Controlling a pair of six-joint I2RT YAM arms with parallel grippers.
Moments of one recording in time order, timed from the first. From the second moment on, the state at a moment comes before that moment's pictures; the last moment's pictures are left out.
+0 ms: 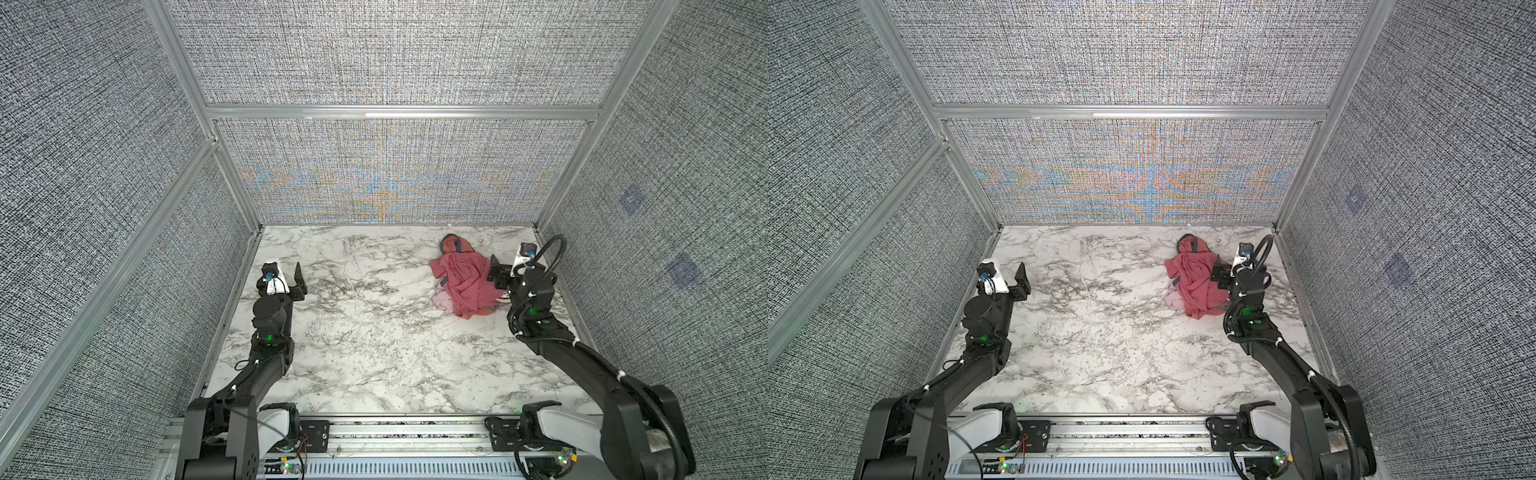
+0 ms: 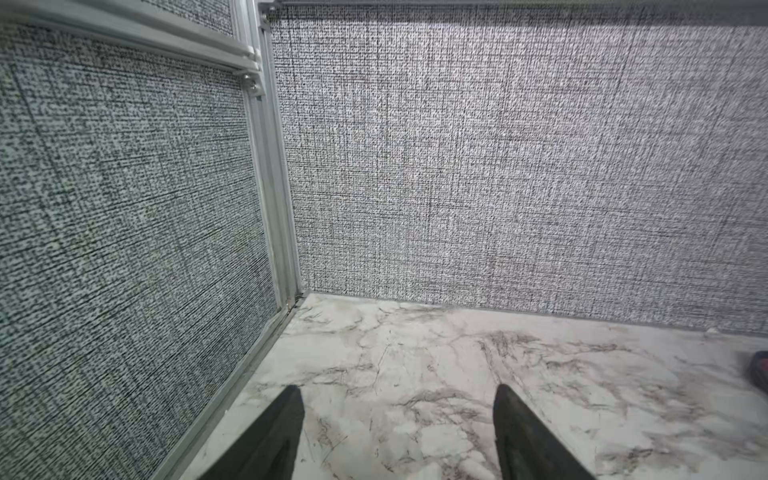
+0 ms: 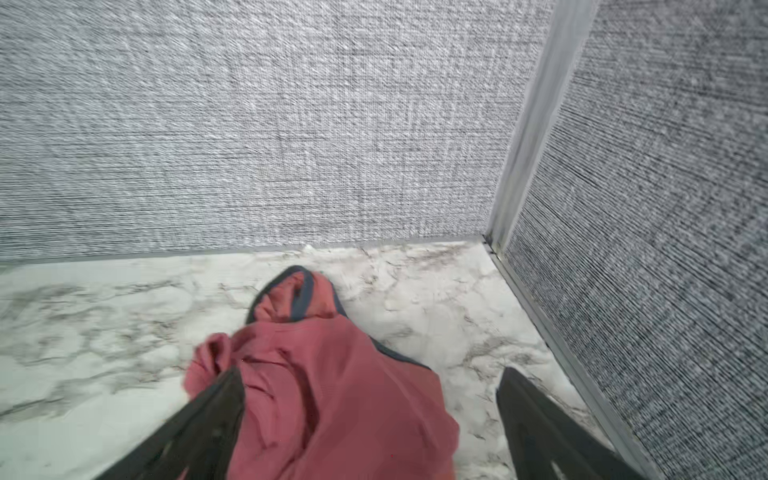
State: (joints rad) left arm -0.03 1.12 0.39 0.77 -0.06 -0.05; right arm 0.22 1.16 0.65 0.36 0.31 0.04
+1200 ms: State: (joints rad) left arm -0.11 1.14 0.60 0.29 -0.05 -0.27; right arm 0.59 1.84 1.11 -0.32 0.39 0.45
